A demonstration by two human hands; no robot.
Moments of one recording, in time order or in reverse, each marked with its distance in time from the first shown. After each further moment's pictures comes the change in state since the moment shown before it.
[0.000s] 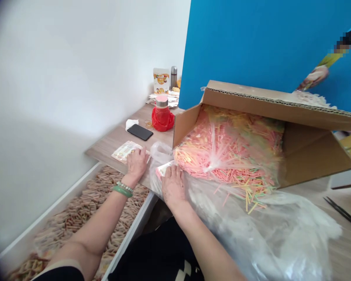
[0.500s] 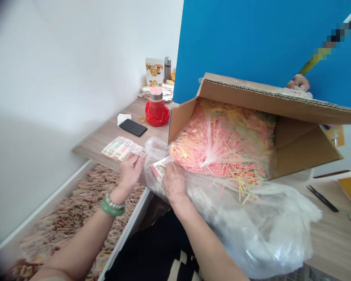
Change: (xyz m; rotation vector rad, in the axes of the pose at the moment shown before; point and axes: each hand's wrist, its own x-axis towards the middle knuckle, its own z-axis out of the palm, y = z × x) left_hand -0.040 0.009 -0.022 -0.666 0.125 -0.065; right_hand -0.001 0.018 0.007 0.087 0.270 -0.023
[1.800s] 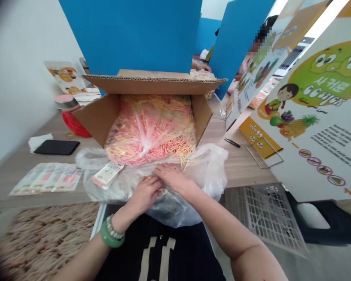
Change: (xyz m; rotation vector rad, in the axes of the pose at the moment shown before) left_hand -0.108 0.160 0.103 -0.050 -0.865 0.694; right_hand -0.071 0.146 -0.130 -0.137 -0.393 -0.123
